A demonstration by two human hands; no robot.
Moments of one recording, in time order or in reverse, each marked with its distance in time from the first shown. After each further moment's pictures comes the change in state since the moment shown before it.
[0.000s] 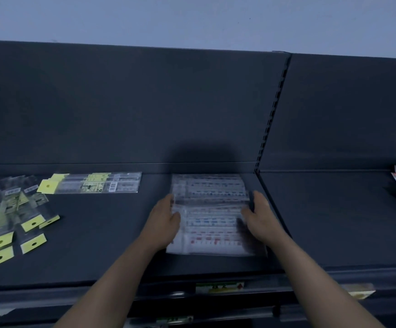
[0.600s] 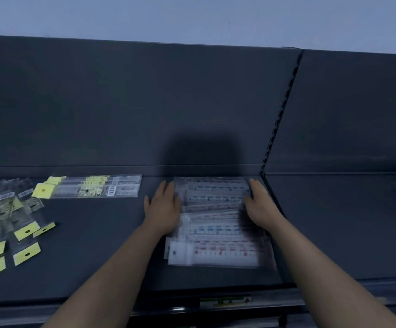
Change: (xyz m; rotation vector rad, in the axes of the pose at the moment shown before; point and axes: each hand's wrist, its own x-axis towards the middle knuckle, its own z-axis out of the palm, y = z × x) left_hand 0.056 -0.009 -0.005 0.361 0.007 -0.086; right_hand 0.052 -0.013 -0.002 -0.187 -0.012 -0.039
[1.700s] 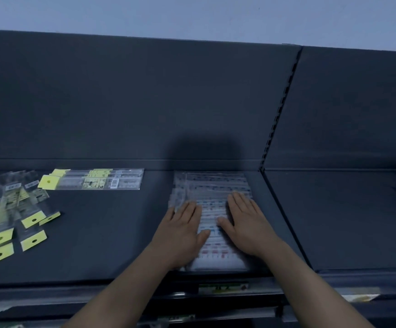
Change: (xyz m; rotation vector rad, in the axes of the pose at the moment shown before) left_hand -0.070 0.023 0.018 0.528 -0.260 0.304; right_hand -0.062 -0.011 0.027 -0.587 -0.194 -0.206
